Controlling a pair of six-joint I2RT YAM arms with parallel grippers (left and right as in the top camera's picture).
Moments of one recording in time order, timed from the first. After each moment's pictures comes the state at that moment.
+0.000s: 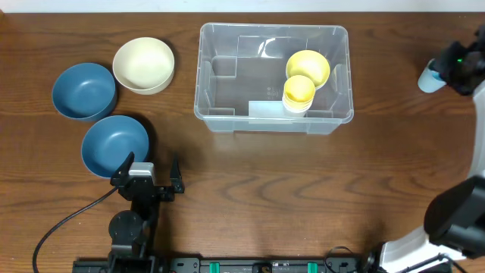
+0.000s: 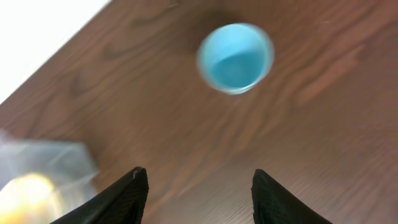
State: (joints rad) left arm -0.08 0.01 0.02 -0.12 -0.03 -0.03; right arm -0.38 1.80 1.69 -0.87 -0.02 0.41
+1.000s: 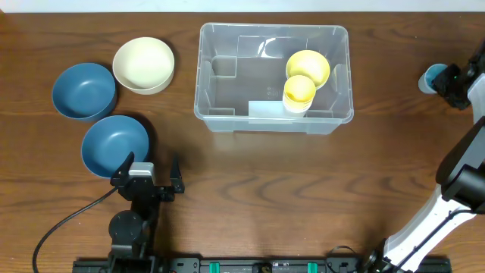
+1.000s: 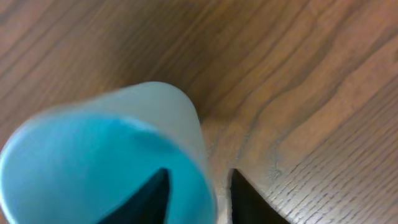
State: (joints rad) left arm -0.08 0.01 0.02 -0.12 -0.03 -0.03; right arm -0.48 2.16 1.69 -0.62 -0.02 0.39
